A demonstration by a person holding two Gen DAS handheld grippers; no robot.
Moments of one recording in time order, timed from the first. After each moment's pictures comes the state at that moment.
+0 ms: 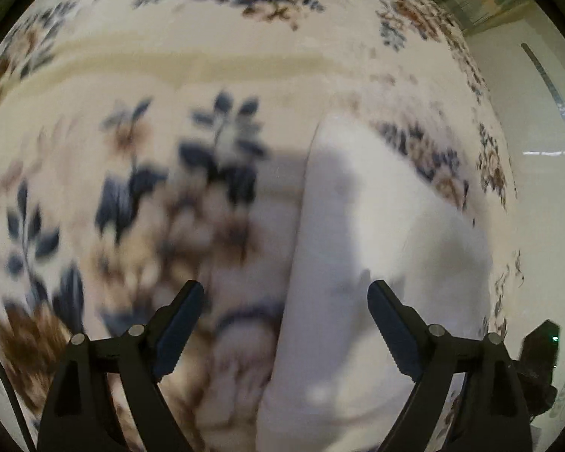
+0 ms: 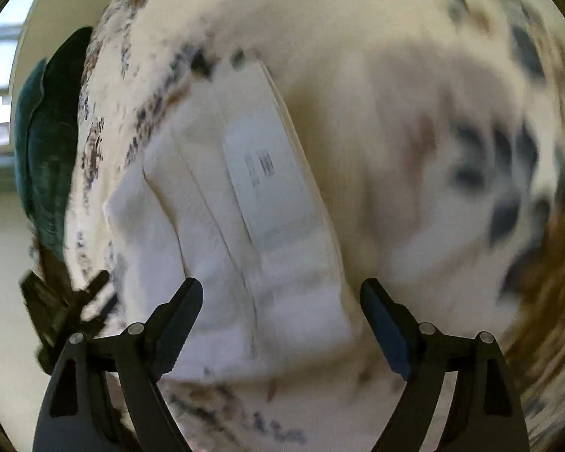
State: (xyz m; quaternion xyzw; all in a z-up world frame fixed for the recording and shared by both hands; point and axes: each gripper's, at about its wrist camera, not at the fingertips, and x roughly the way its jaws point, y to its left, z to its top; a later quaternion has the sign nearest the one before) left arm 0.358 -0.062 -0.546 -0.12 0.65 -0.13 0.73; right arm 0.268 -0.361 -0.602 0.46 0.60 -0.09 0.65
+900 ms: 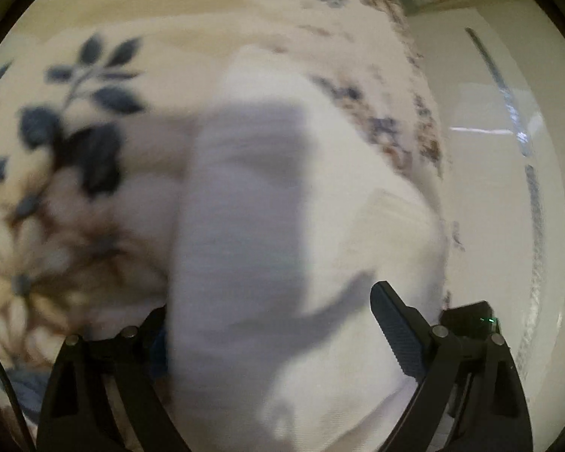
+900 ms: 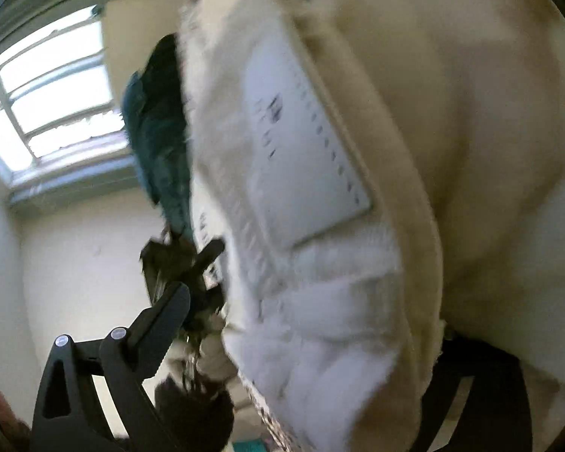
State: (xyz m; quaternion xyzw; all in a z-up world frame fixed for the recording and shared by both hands) left arm 0.388 -0.106 -0.588 -0.19 0.65 -0.30 0.67; right arm 0.257 -0.340 -0.666 0.61 0.47 0.14 0.63
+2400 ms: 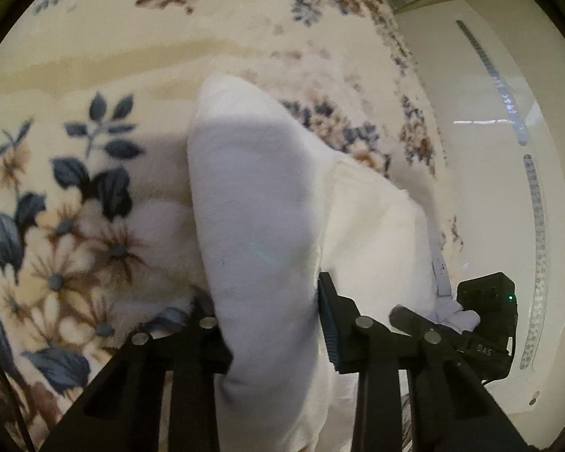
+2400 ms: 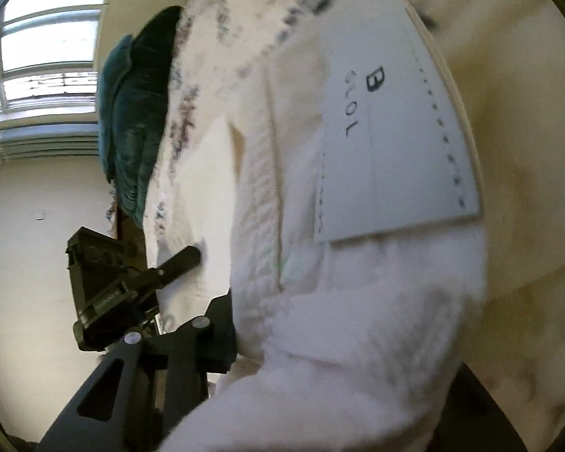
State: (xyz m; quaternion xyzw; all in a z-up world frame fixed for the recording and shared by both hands) left arm 0.388 -0.106 -0.544 -0.16 0.64 -0.29 0.69; right arm 0.285 -0.325 -0.607 0.48 0.53 0.09 0.69
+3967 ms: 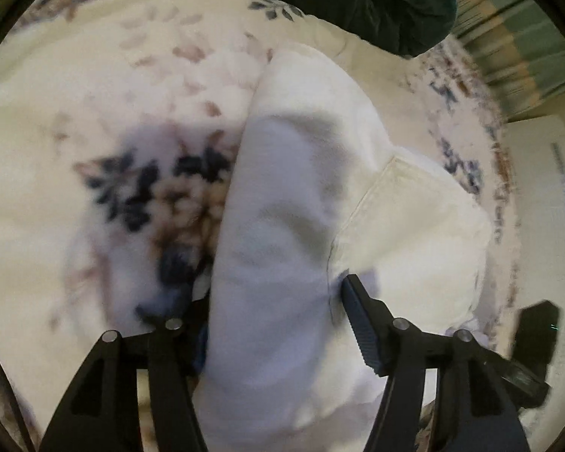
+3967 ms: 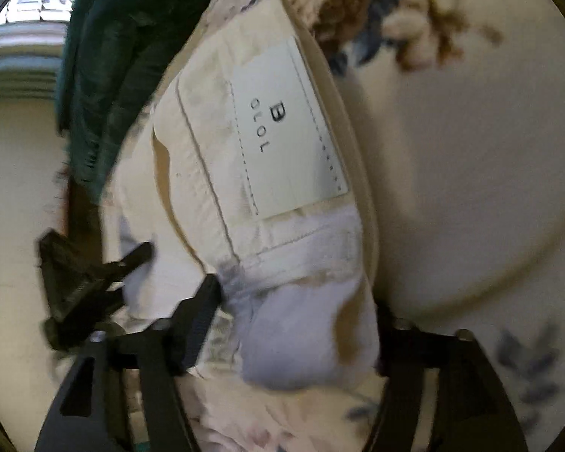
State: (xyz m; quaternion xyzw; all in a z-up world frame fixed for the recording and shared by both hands) left arm 0.630 0.240 -0.575 -0.15 0.64 -0.11 0.75; right arm 0.582 -0.005 -0.593 0.35 0.62 0.05 0.70
